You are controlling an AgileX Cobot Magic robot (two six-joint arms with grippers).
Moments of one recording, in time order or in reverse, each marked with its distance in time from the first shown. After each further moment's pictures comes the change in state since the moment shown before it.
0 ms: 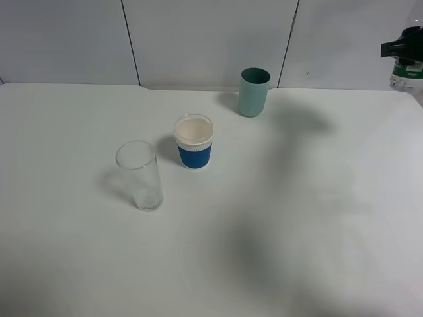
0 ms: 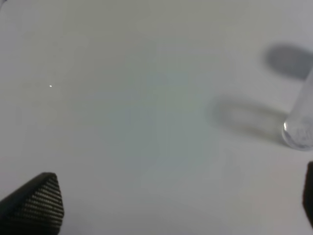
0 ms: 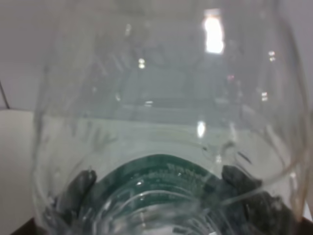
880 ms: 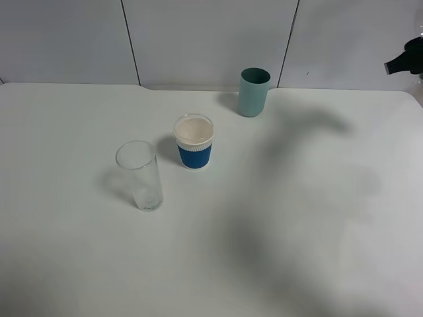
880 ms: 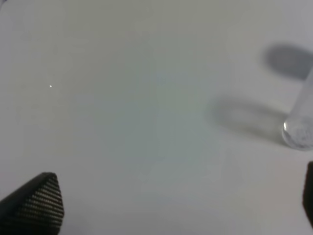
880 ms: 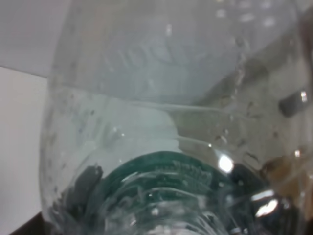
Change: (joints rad) left arm 0.000 0.000 0.000 0.000 0.000 0.000; right arm 0.131 0.052 -0.001 -0.933 0.391 0.686
